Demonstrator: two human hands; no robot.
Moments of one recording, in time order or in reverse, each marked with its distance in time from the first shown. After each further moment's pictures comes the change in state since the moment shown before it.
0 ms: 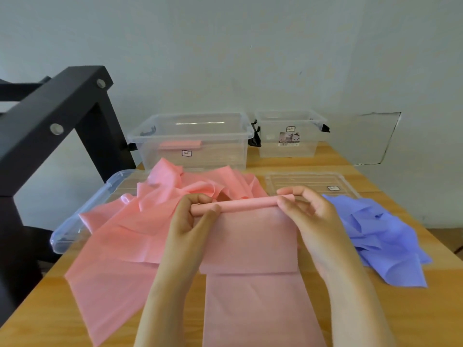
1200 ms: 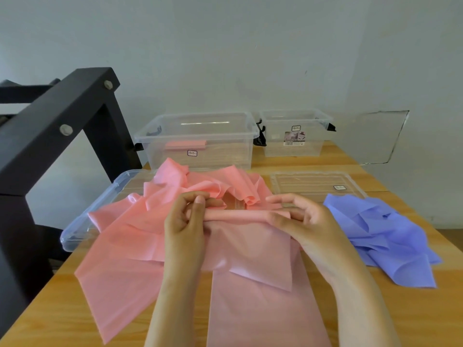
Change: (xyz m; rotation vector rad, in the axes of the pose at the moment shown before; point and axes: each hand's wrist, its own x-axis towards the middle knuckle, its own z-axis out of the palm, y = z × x) left_hand 0.005 -0.001 0.003 -0.107 0.182 0.081; right_hand -0.009 -0.007 0.004 -0.019 -0.214 0.047
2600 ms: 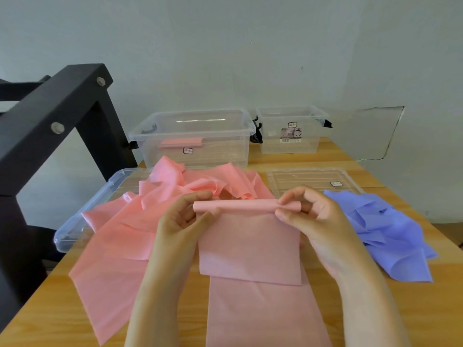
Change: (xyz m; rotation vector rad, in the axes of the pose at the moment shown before) left_hand -0.001 0.000 -0.020 -0.105 -0.255 -0.197; right_hand 0.003 0.007 -0.012 0.040 0.048 -0.081
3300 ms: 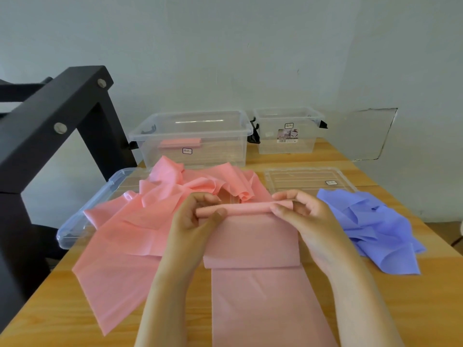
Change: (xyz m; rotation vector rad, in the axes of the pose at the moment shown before) left_hand -0.002 -0.005 0.011 0.166 -0.008 0.069; right_hand -0.001 0.008 0.001 -0.004 0.071 0.084
